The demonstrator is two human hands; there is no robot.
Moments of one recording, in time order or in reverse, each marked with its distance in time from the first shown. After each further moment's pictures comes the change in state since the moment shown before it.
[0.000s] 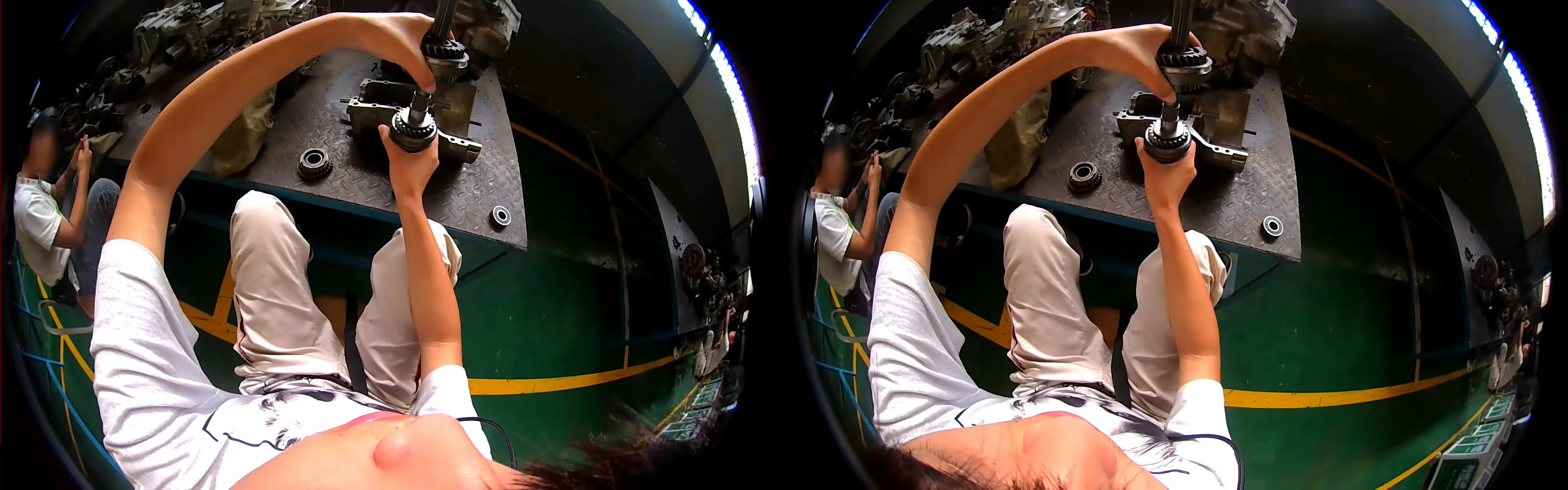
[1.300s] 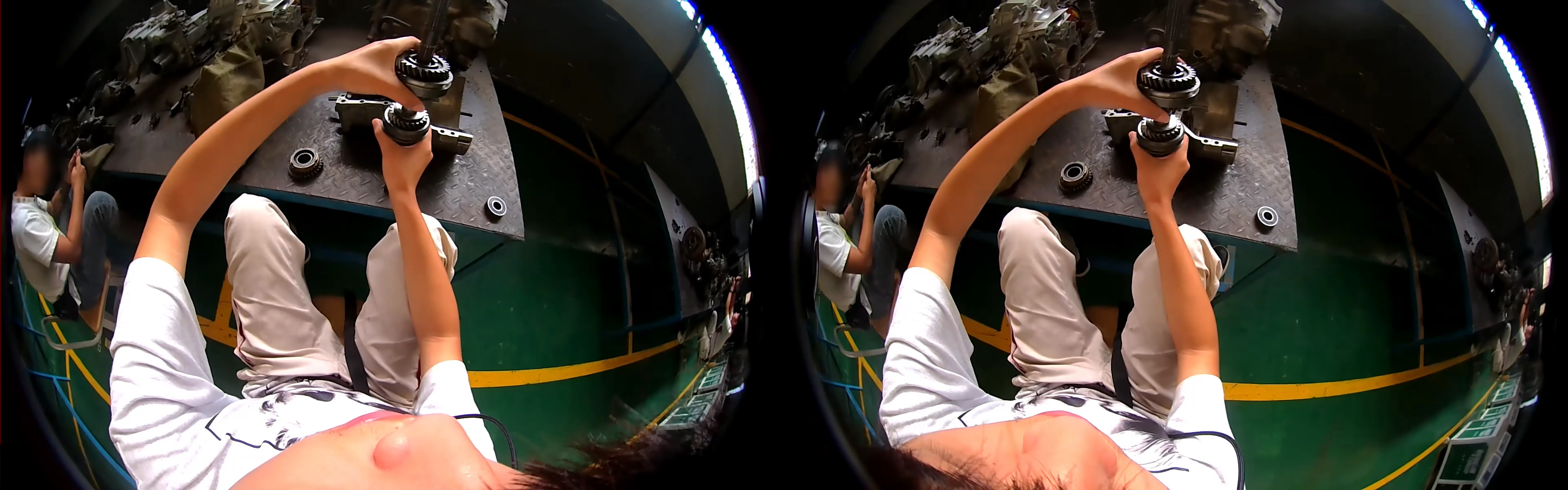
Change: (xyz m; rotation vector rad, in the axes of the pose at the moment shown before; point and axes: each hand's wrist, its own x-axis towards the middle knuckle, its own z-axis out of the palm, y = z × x) left_hand -0.010 -0.028 0.055 -0.131 0.235 0.064; right_hand 0.002 0.002 -0.002 0.008 0.059 -0.014
